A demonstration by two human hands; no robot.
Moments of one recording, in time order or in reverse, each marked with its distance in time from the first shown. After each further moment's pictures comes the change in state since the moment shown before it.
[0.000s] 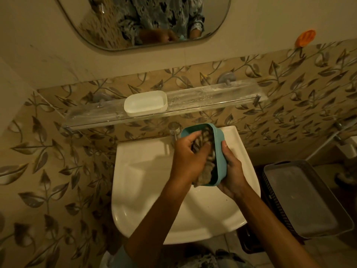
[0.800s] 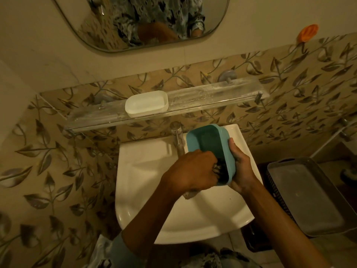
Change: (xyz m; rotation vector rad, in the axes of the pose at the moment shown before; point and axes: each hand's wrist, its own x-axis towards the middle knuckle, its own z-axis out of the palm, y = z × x) left_hand -0.003 0.016 -0.009 1.075 -0.594 0.126; right_hand 0.004 -0.010 -0.017 0.020 0.003 0.046
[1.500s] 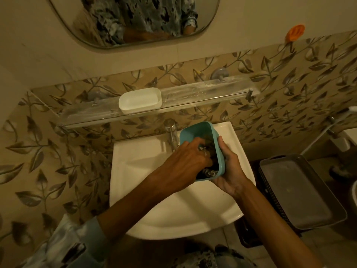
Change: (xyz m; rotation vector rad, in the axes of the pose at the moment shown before) left_hand 0.008 -0.025 0.023 0.401 0.294 0.437; right_hand -0.013 0.006 0.005 0.159 -0.075 0.142
